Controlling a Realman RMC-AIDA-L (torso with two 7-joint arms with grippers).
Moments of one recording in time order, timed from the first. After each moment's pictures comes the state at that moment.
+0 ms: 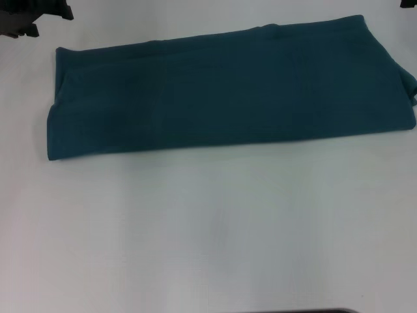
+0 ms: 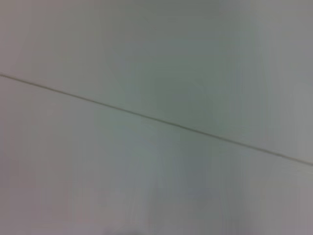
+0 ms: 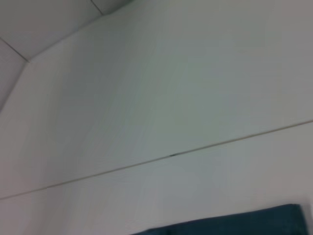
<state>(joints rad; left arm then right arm) -0.82 -1.94 -2.39 -0.76 -0.58 1.13 -2.79 0.72 1.83 -0.64 -0.63 -2.27 -1.17 2.44</state>
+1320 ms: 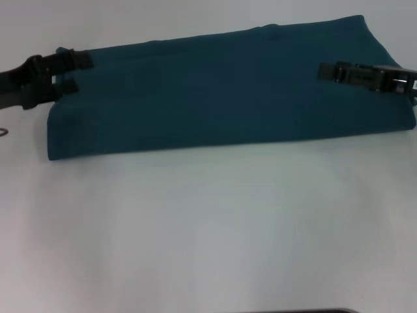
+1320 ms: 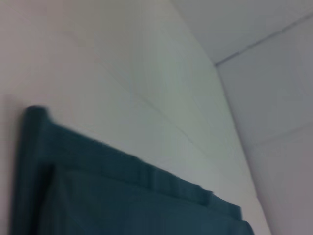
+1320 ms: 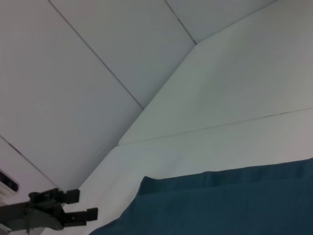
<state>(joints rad) -0.51 -2.02 -2.59 -0.64 -1.08 1.39 -2.36 0.44 2.04 -0.61 -0.69 -1.94 -1.51 1.85</state>
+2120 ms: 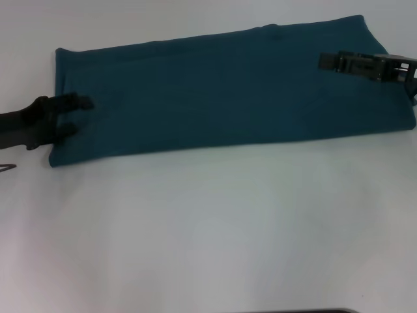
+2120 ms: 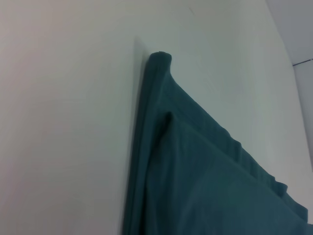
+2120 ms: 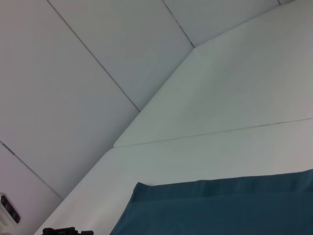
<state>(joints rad) -0.49 -2.03 -2.59 -0.56 -0.98 1.27 -2.43 0.47 2.03 -0.61 -0.69 -1.95 -1.49 1.85</state>
